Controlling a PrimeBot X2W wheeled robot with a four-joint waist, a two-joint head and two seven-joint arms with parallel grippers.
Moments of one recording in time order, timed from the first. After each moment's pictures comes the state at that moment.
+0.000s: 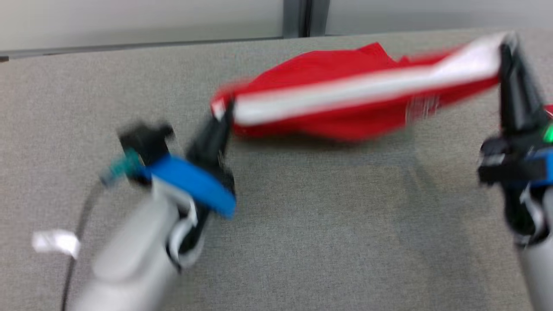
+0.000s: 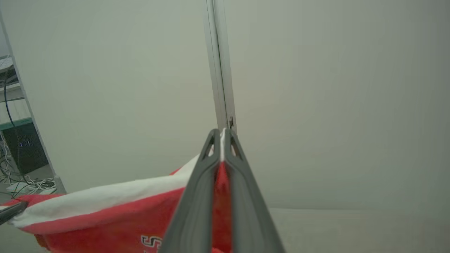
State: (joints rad) left arm -0.66 0.28 -0.70 0.44 -0.91 -0.13 -0.26; right arm -0.50 -0.35 0.10 0.15 0.50 0.13 -0.26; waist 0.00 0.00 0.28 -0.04
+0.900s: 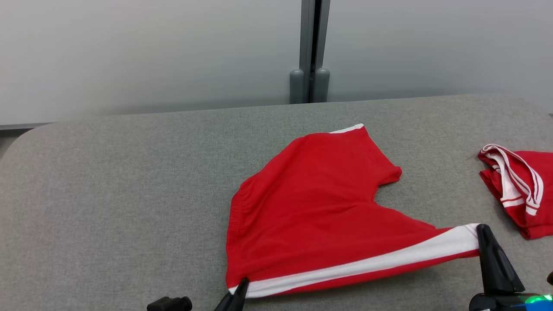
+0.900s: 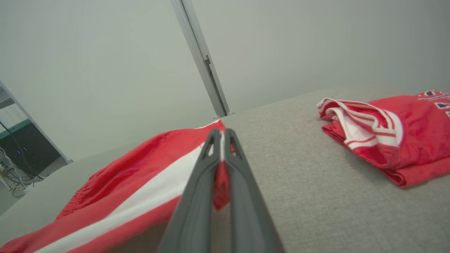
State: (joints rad) left arm -0.01 0.26 -0.69 0.35 -0.94 -0.13 -0.26; right arm 0.13 -0.20 0.01 0.07 0.53 0.13 -0.26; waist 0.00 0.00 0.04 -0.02
